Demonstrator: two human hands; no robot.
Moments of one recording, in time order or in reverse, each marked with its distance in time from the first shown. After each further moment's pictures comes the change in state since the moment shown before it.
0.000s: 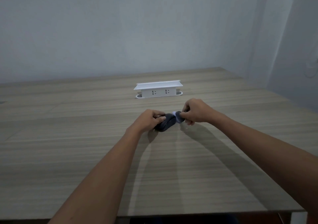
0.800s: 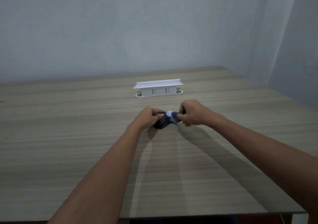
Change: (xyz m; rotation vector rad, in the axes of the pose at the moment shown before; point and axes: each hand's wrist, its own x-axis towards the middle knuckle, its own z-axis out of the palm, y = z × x) left_hand 0.008 -0.001 -0.001 -0.014 0.046 0.010; right_hand 0.000 -0.010 0.009 -0.095 -0.023 -0.092
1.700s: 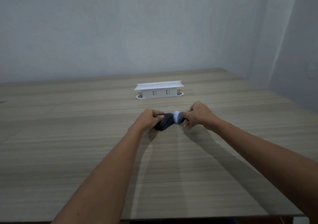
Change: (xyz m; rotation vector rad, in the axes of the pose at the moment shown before) left_hand 0.002 -0.002 0.003 -0.045 0.022 -0.037; right_hand -0.004 0.001 0.004 0.453 0.085 0.398
